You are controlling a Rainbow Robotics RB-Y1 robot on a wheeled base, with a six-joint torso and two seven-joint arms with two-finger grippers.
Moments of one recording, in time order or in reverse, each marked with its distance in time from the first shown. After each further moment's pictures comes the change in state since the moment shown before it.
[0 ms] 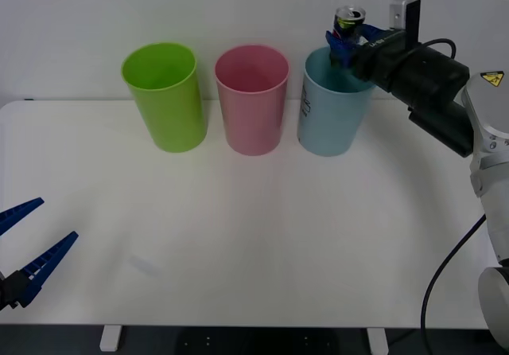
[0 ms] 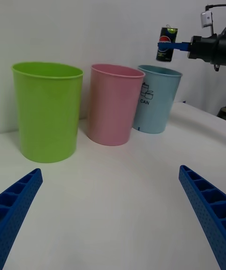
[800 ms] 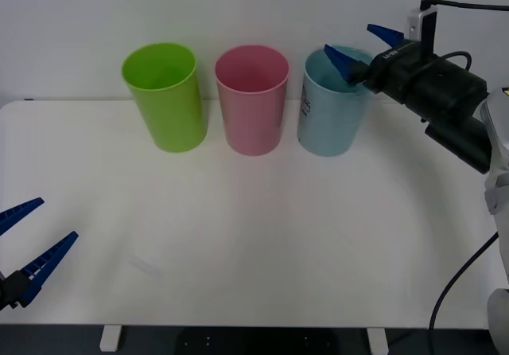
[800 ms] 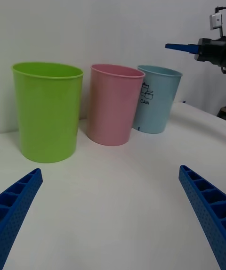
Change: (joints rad) right arm 0.102 -0.001 -0.050 -0.114 -0.013 -0.067 0.010; left arm 0.000 0.000 0.000 0.000 0.000 0.000 0.000
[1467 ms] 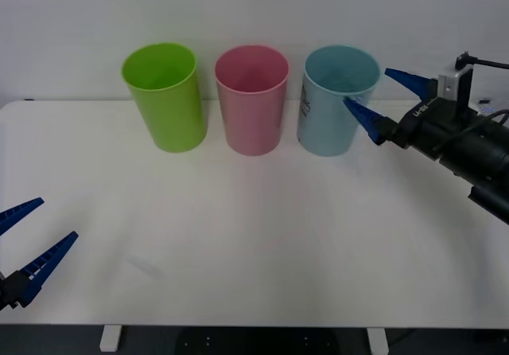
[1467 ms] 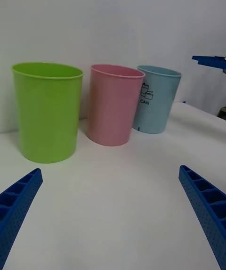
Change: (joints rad) right arm 0.351 -0.068 0.003 -0.340 -0.124 -0.085 0.006; left arm 0.000 0.000 0.000 0.000 0.000 0.000 0.000
